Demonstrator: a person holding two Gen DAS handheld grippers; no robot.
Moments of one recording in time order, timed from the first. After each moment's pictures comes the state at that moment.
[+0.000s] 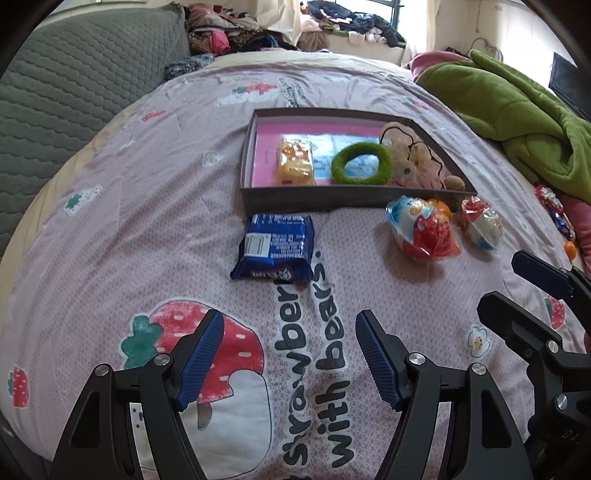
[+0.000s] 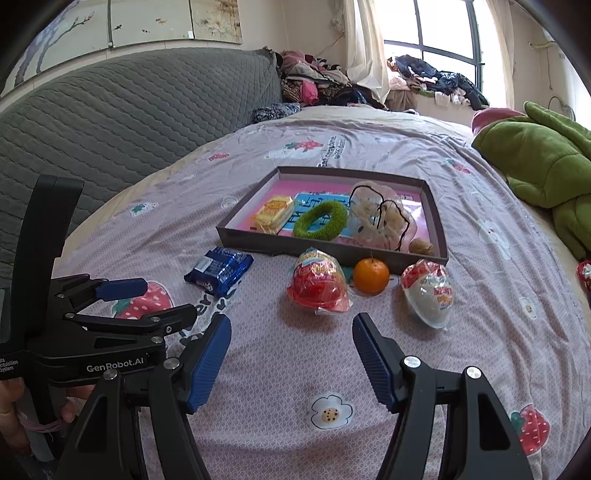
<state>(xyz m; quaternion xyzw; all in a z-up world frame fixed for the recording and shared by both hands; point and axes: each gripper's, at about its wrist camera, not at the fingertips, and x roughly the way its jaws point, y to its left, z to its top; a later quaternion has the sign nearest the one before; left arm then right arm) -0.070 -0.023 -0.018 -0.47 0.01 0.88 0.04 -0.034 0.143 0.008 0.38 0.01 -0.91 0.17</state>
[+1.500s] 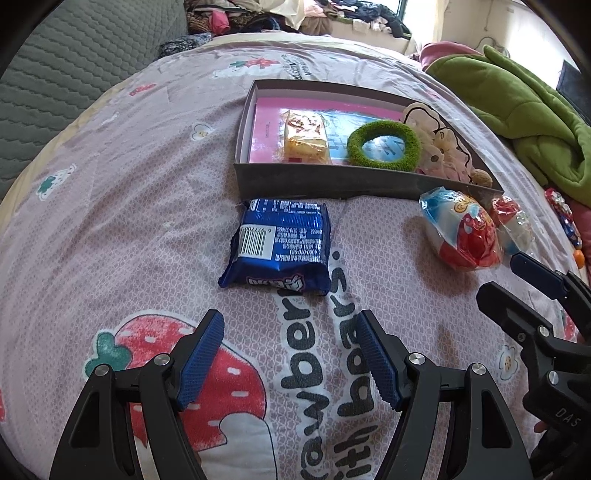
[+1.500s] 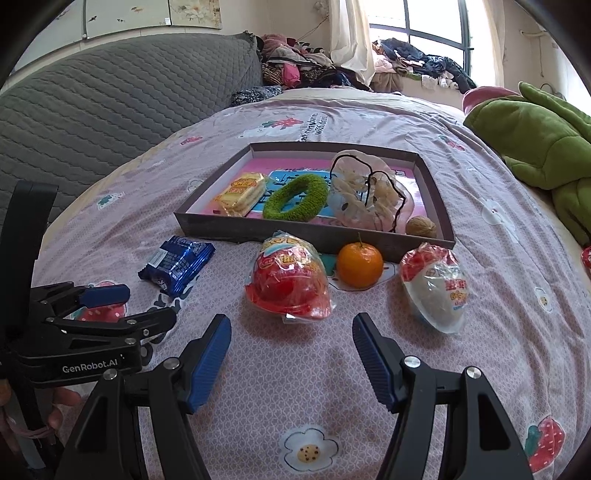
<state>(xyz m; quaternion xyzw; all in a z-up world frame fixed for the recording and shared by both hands) -0.108 -0.032 -0.055 -0.50 -0.01 0.87 0.05 -0.075 0.144 -0.029 0.41 0.01 -0.90 0.14</state>
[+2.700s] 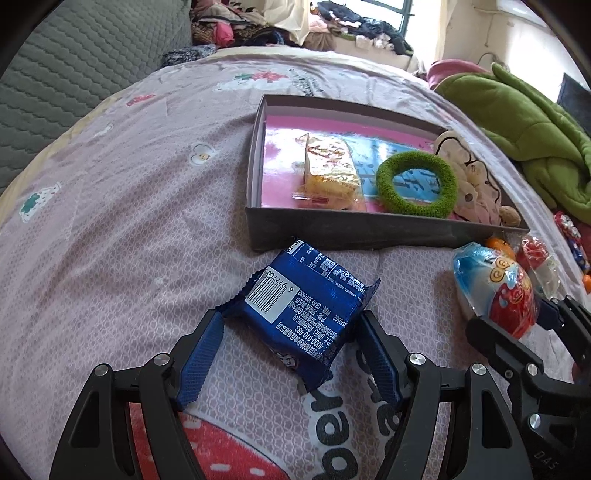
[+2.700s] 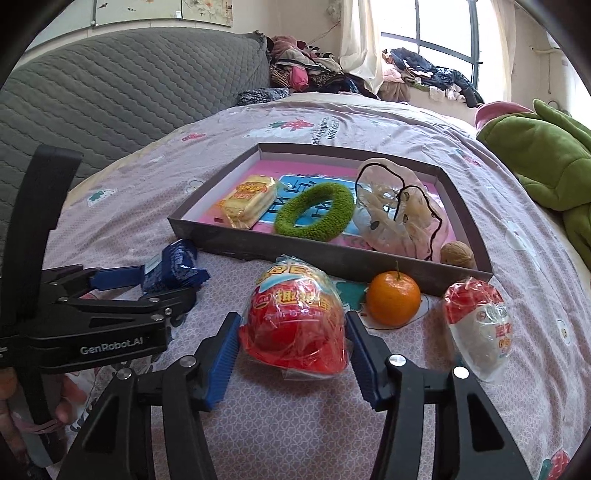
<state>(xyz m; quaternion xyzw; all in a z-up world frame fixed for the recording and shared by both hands) -0.155 -0.048 -0.072 -0.46 -0.03 0.88 0.05 -0.103 0.117 -0.046 0.39 0.04 -0.91 0.14</state>
